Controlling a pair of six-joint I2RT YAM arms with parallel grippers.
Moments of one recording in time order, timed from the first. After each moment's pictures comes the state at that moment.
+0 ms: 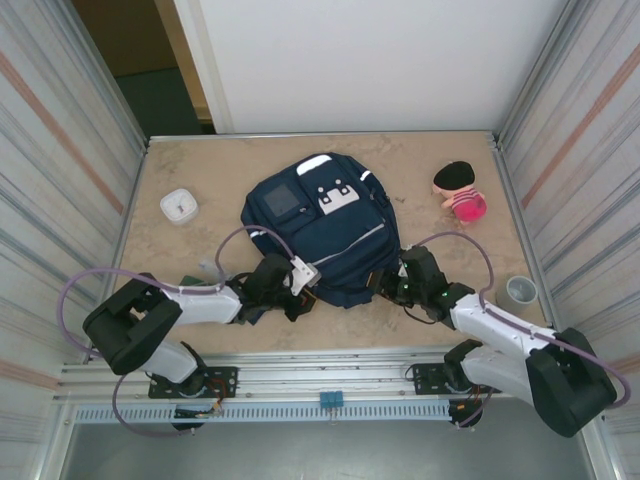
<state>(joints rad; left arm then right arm) -0.81 1.47 0.48 0.19 0.33 -0.11 0.56 1.06 0.36 -0.09 -0.21 0.93</state>
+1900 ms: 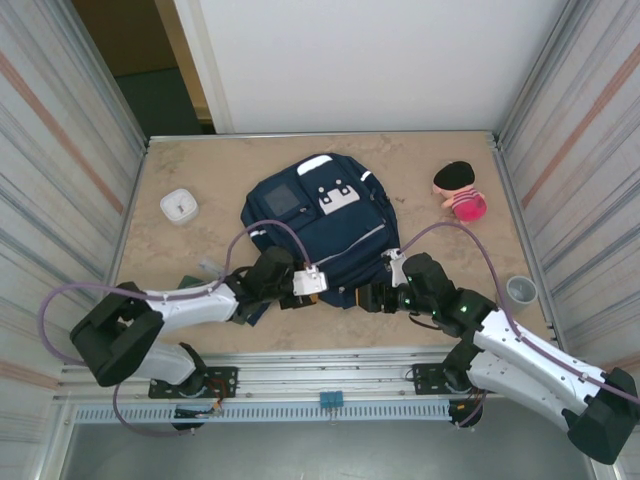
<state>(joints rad) -0.82 1.40 0.55 0.12 0.13 0.64 0.77 0.75 0.49 -0.40 -0.19 0.61</state>
